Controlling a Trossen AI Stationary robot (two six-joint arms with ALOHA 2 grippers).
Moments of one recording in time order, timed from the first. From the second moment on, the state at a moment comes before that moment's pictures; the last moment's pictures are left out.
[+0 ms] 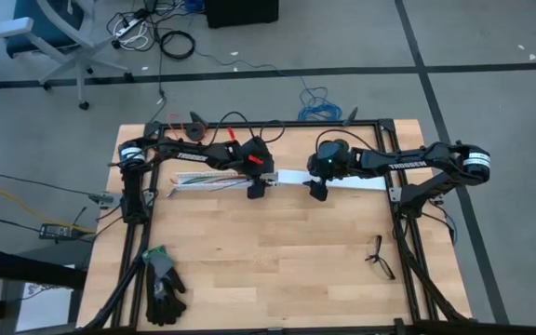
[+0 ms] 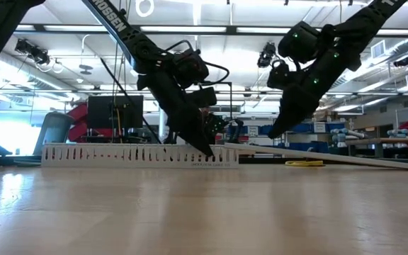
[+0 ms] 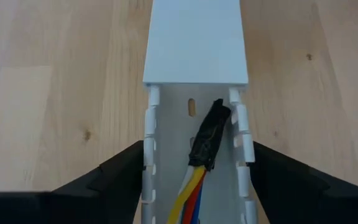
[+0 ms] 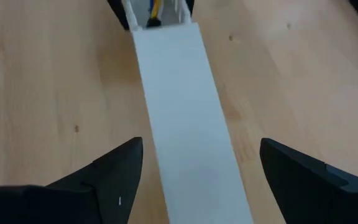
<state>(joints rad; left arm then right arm) 0.35 1.91 1.14 -0.13 0.18 0.31 -0.32 1.38 0.65 -0.05 0.00 -0.06</state>
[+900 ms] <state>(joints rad) 0.35 1.91 1.14 -0.12 0.18 0.31 -0.36 1.43 0.65 0.10 -0.14 -0.14</state>
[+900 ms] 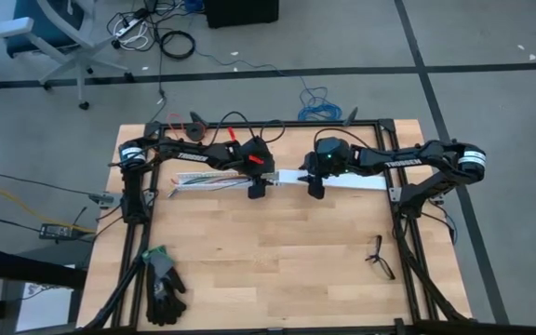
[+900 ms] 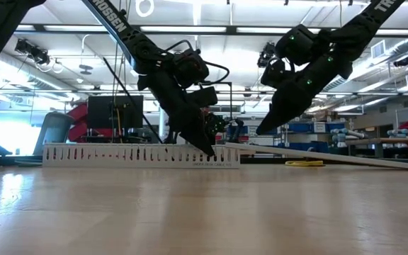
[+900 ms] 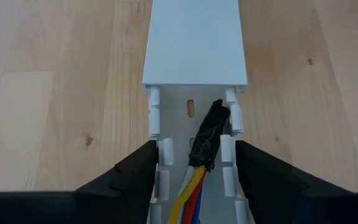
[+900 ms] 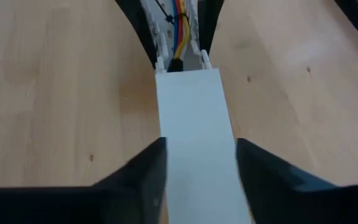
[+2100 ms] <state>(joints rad) 0.35 1.91 1.14 -0.09 0.20 0.31 -0.33 1.64 0.89 -0.02 -0.12 -0.11</state>
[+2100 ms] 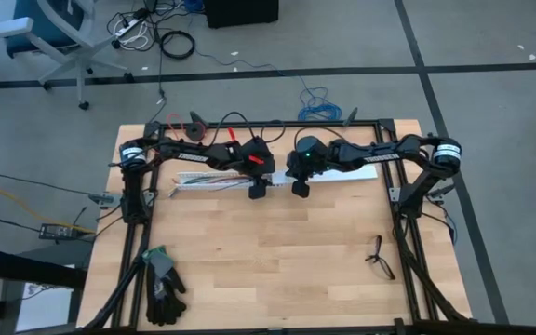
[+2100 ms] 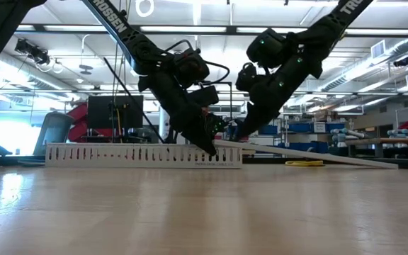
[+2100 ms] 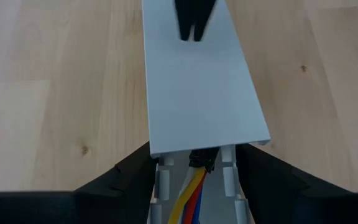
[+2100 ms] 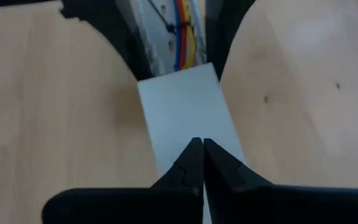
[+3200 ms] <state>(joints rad) 0.34 1.91 1.14 -0.10 0.14 0.19 -0.32 1.75 1.01 -0.18 -0.05 0.08</state>
